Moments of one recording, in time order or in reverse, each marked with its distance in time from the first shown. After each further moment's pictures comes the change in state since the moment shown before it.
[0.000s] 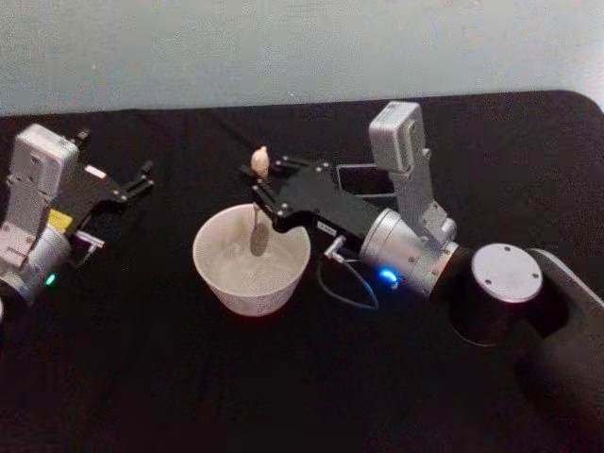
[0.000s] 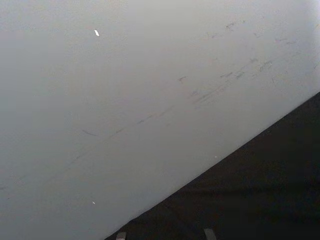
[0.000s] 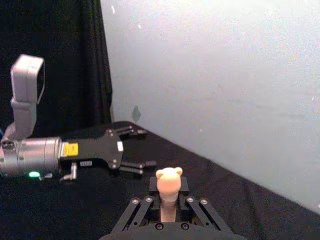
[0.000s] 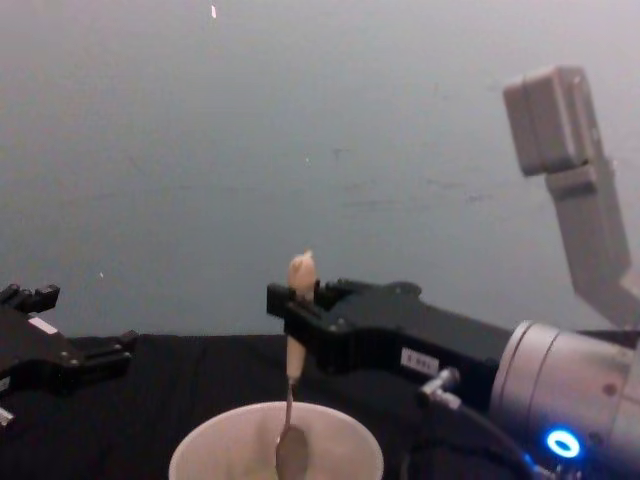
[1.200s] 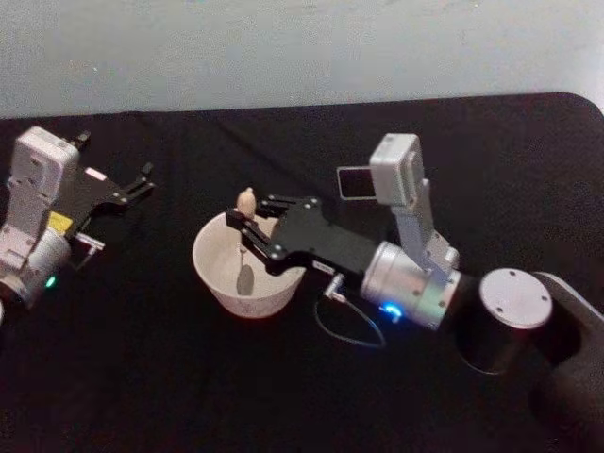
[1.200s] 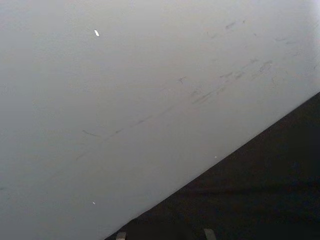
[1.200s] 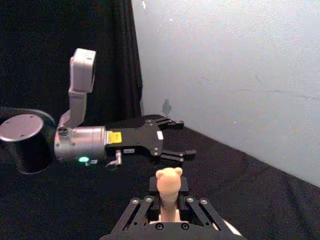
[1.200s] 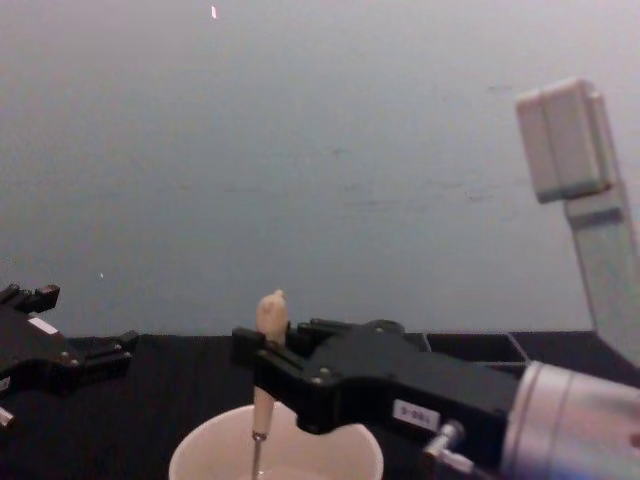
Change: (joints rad) left arm 0.000 0.000 0.000 0.000 0.000 0.000 0.000; right arm -0.045 0.057 -0.050 -0.069 0.060 0.023 0.060
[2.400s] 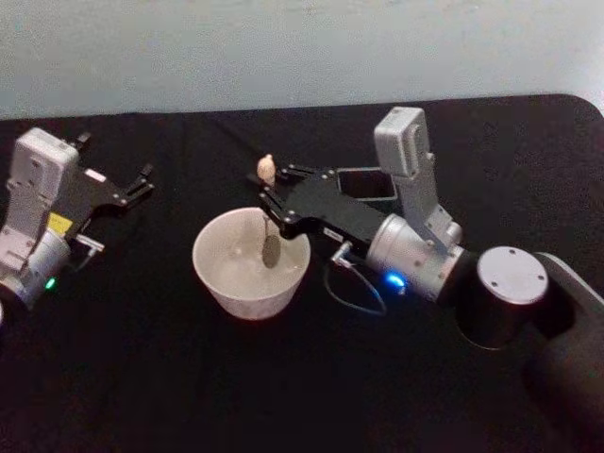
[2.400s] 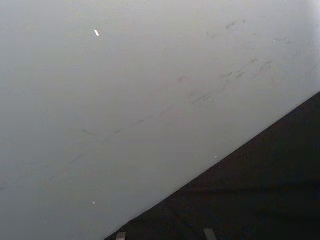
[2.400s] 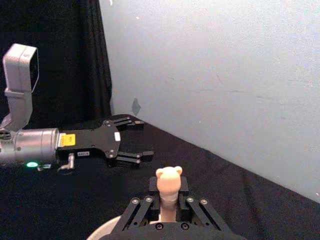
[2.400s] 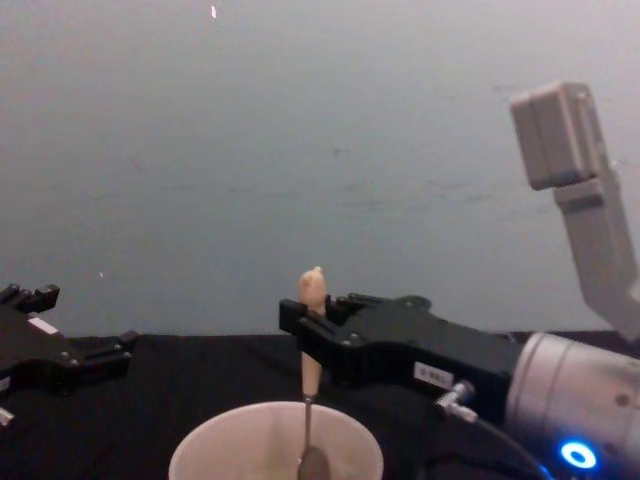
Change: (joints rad) left arm 0.000 0.000 0.000 0.000 0.000 0.000 0.000; right arm 0.050 -0.042 0.052 0.090 -0.043 -0.012 -0.042
